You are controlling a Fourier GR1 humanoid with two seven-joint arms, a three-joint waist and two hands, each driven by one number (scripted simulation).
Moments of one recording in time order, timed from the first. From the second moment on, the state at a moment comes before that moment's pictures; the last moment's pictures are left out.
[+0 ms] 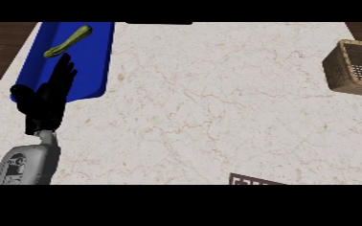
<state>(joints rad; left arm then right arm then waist) -0.22 0.21 0.12 -1.46 -0.02 0.08 0.15 -0.70 -1.02 -0.05 -1.07 0.07 0.26 -0.11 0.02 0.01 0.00</state>
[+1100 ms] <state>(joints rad) -0.19 0.20 0.11 -1.49 -0.03 0.07 0.15 -0.97 -0.96 0.11 -0.60 0.64 0.06 -0.49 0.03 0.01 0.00</state>
